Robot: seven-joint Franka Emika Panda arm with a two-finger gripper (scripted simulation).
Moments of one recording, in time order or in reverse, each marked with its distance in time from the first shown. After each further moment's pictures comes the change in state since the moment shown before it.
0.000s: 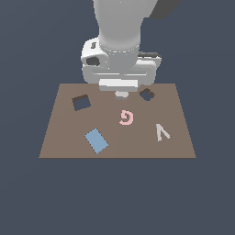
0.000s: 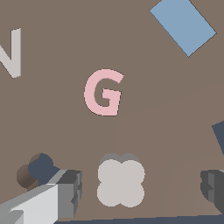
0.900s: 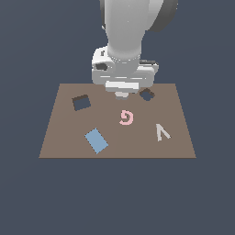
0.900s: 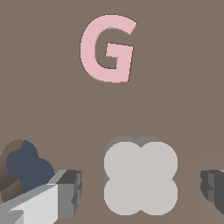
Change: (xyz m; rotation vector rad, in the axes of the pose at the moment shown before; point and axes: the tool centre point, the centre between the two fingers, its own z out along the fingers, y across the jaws) arm -0.032 -0.010 0.044 -0.005 0.007 0.030
